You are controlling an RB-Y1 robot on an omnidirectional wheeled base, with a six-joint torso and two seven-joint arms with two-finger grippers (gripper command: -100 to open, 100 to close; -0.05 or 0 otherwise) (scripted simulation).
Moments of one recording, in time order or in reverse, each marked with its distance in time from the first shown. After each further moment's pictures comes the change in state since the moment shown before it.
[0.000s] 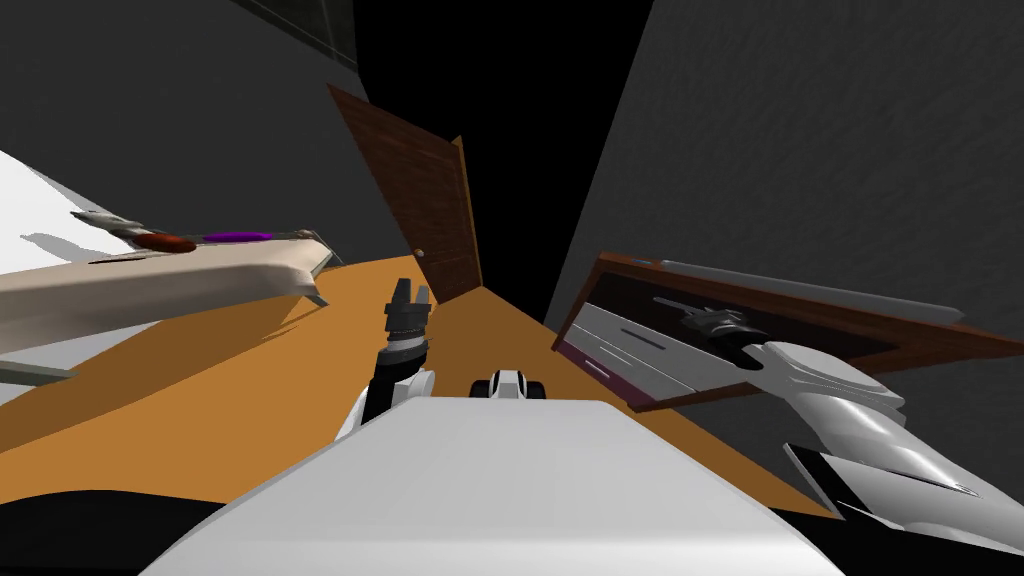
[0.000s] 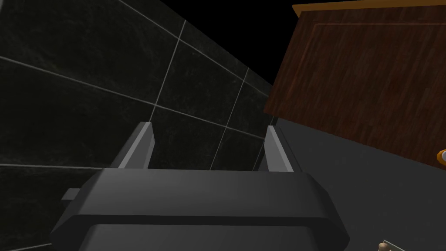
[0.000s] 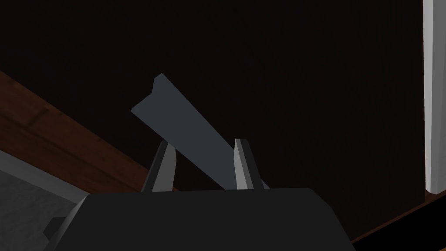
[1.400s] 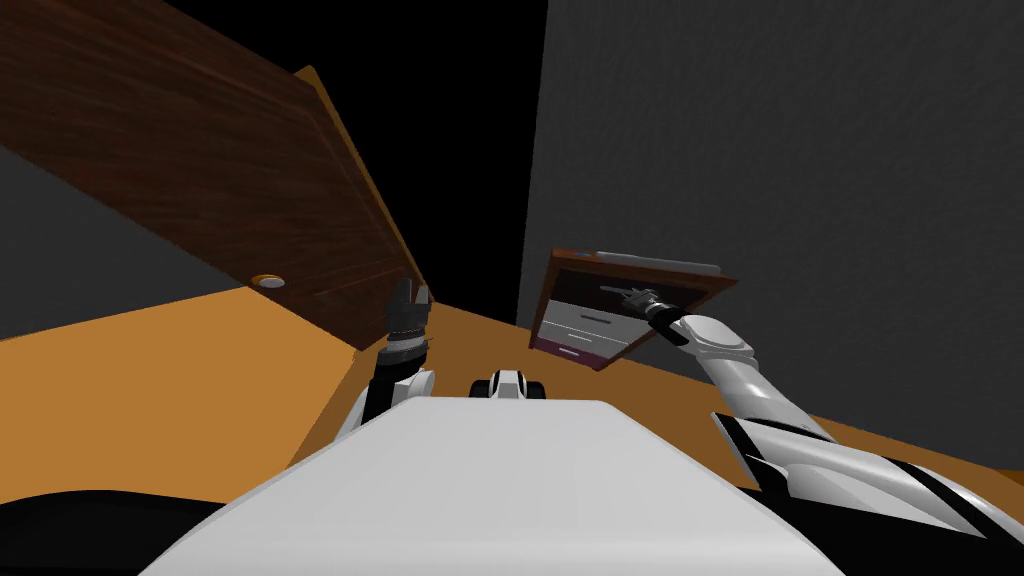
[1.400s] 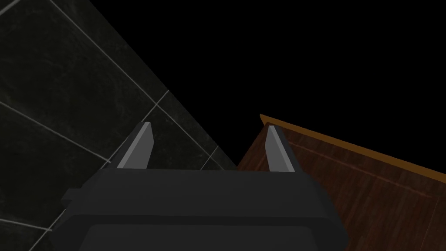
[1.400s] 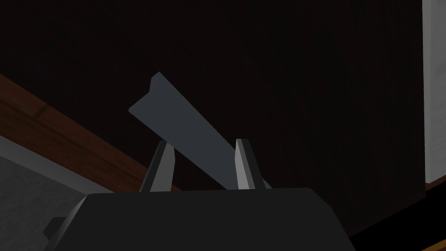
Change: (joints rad) left arm 0.000 0.000 0.000 0.000 0.000 0.000 0.000; right arm -0.140 0.163 0.052 -0.257 0.377 -0.182 -0.230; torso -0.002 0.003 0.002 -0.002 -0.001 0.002
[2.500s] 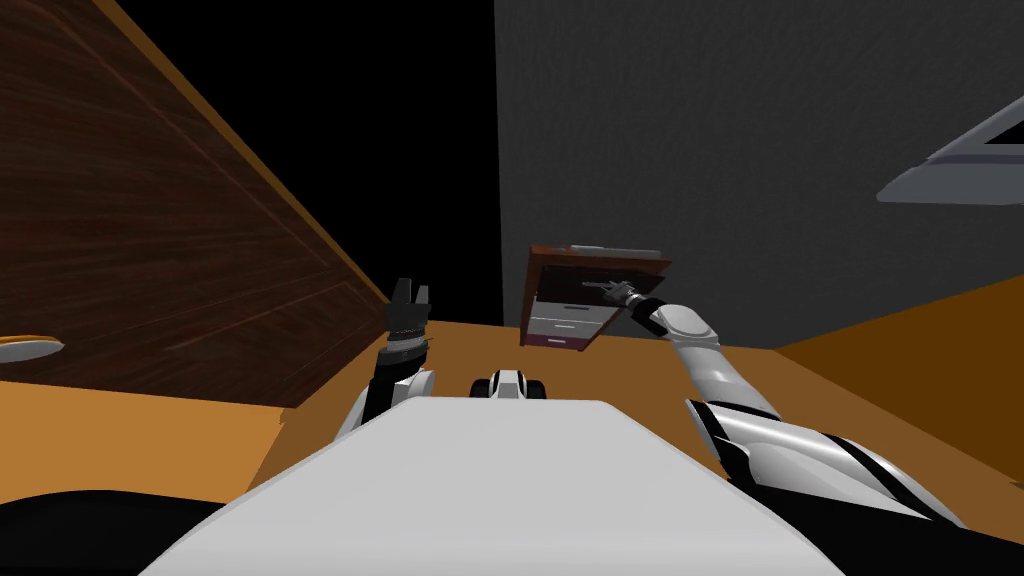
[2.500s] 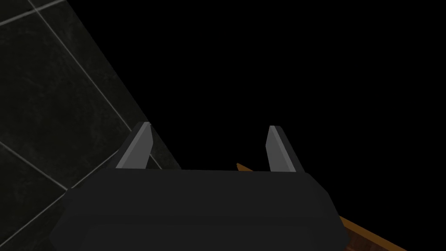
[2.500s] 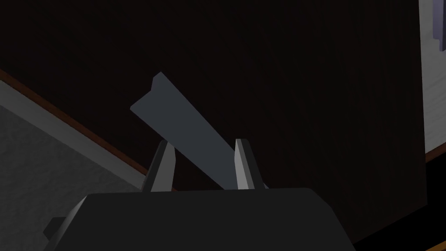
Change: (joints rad) left arm -0.001 0.000 0.000 0.000 0.000 0.000 0.000; right arm -0.073 0.077 0.010 -0.125 0.186 -0.121 -0.102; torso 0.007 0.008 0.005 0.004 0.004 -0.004
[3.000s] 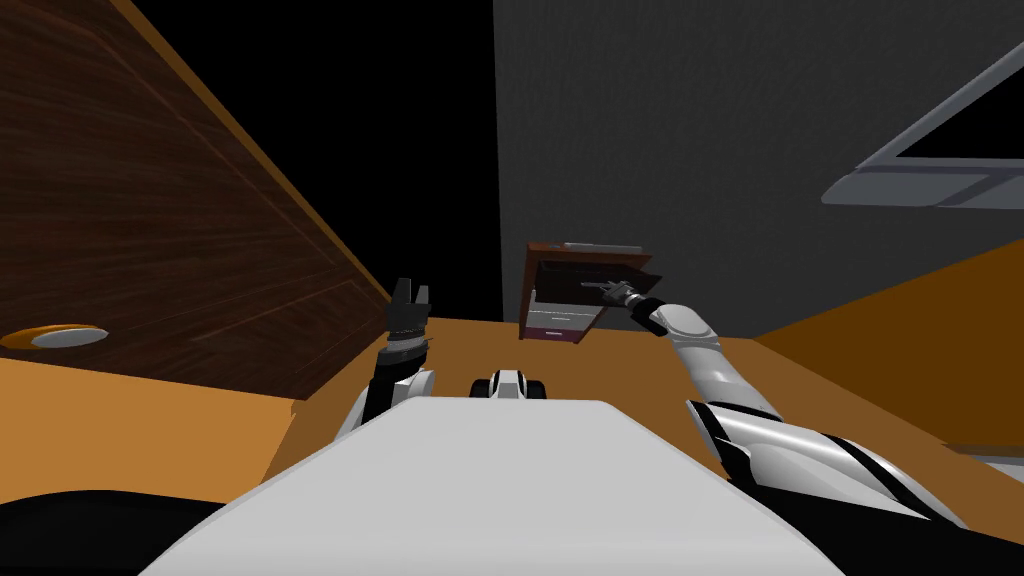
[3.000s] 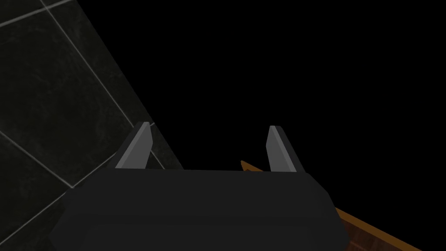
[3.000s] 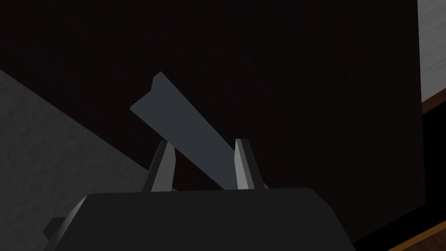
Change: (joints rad) left arm 0.000 0.000 0.000 0.000 0.000 0.000 0.000; right arm 0.004 -0.001 0.004 -0.015 -0.001 -0.015 -0.003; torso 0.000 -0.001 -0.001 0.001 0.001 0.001
